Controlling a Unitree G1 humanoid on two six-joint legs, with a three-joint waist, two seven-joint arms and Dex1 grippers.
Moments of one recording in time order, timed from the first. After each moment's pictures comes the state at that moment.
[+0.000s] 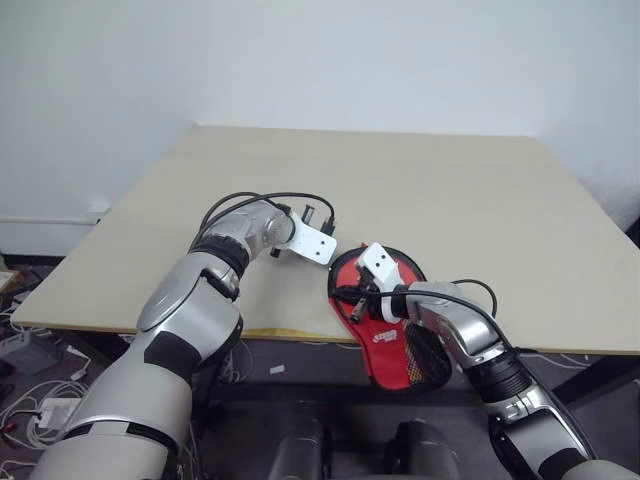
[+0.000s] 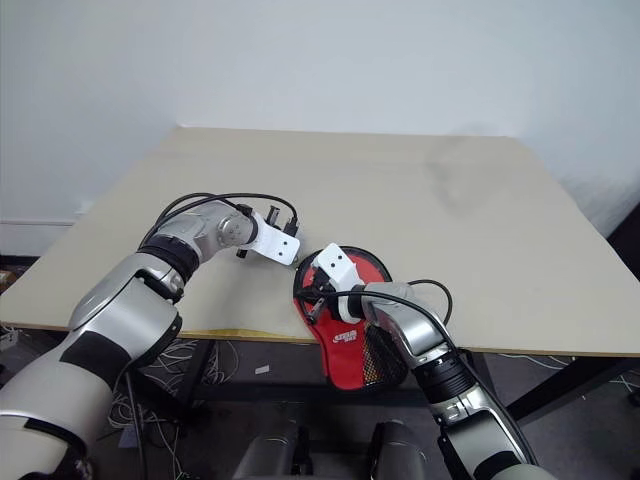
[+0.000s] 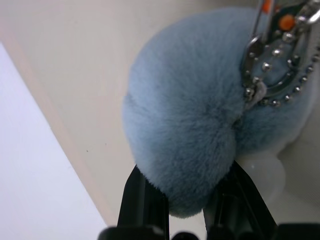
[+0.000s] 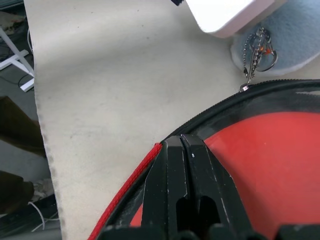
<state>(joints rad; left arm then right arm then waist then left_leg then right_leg) -1.23 0.37 -0.73 1.28 0.75 -0.39 -0.55 -0.50 -0.22 0.35 0.01 0.19 0.72 0.70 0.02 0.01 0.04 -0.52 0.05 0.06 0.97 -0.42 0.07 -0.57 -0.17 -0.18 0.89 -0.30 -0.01</state>
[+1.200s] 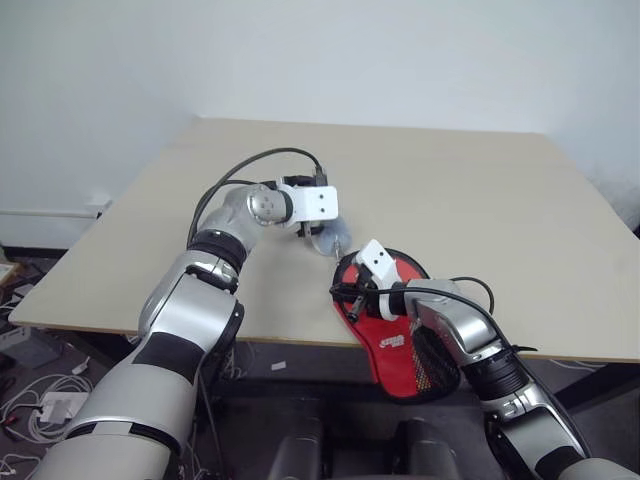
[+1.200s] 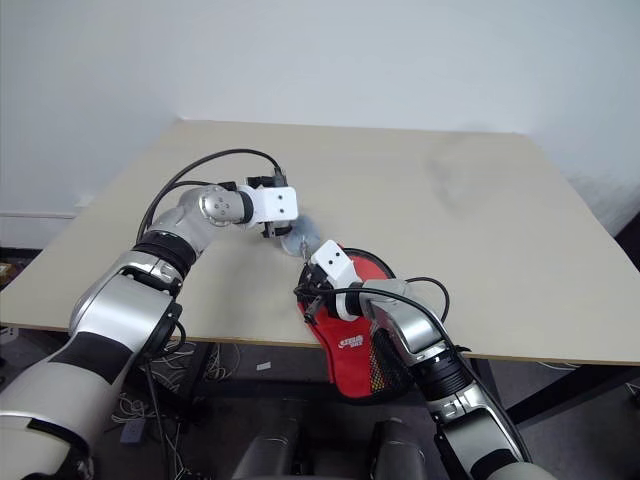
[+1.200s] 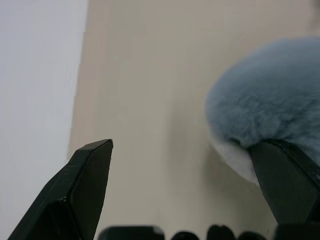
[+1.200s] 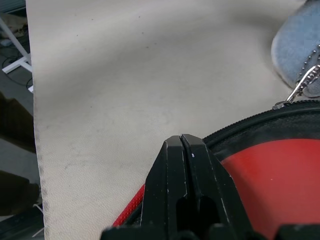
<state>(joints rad) -1.23 0.37 -0.34 1.25 0.44 -0.28 -0.65 -0.51 -0.20 0.35 0.01 0.18 0.72 0.72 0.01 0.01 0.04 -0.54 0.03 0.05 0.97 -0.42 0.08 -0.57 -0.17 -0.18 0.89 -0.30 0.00</state>
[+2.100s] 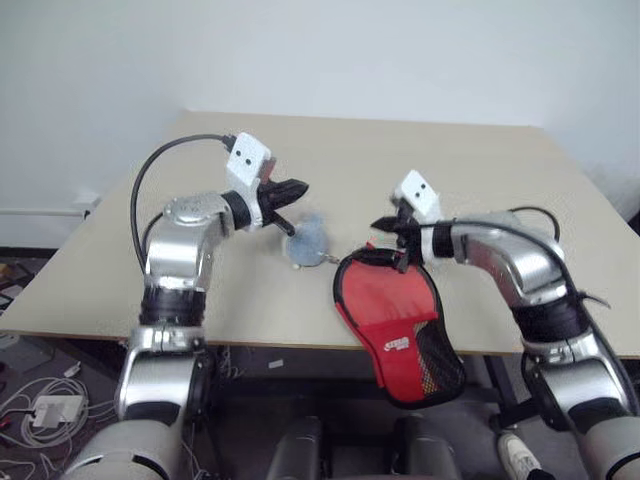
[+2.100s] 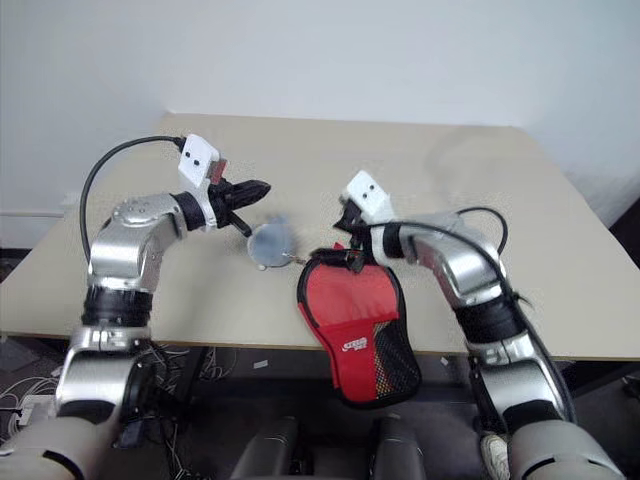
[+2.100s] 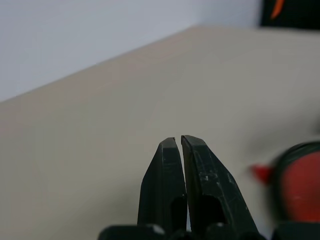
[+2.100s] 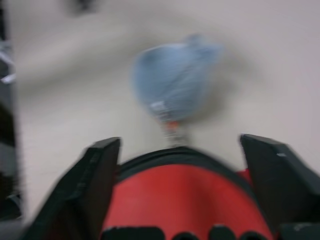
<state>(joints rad) -0.73 0.38 0.06 0.08 -0.23 0.63 -0.81 -0.88 -0.46 0.22 0.08 0.28 0.89 0.82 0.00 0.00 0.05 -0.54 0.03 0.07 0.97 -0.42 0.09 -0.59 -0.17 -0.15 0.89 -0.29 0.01</state>
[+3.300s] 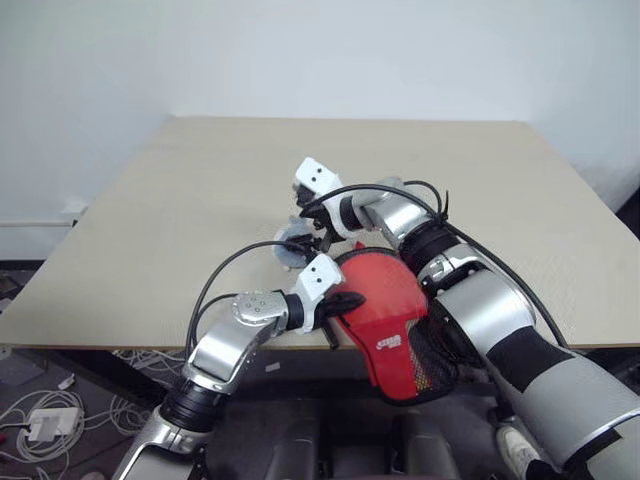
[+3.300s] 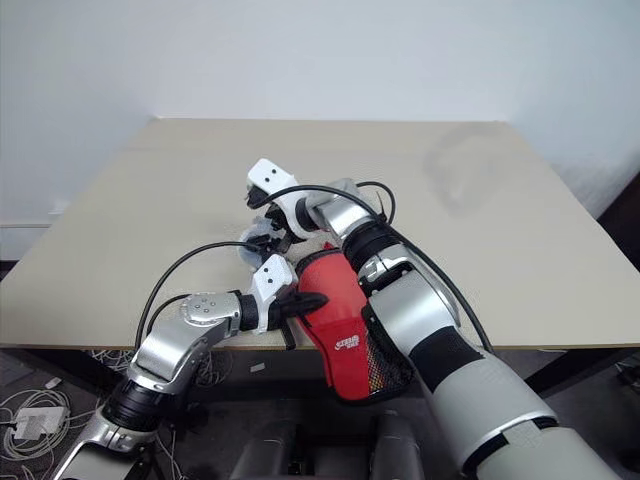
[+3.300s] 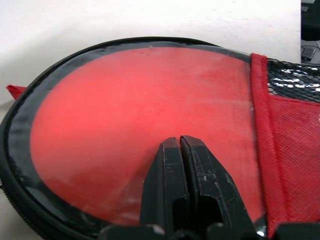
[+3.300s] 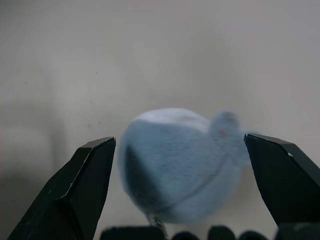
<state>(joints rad) -0.33 0.41 -0.30 -0.22 -0.23 0.62 -0.76 -1.36 0.05 0.27 1.17 -0.04 0.34 0.93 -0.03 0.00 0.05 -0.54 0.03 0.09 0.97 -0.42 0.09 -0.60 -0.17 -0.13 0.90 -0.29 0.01</state>
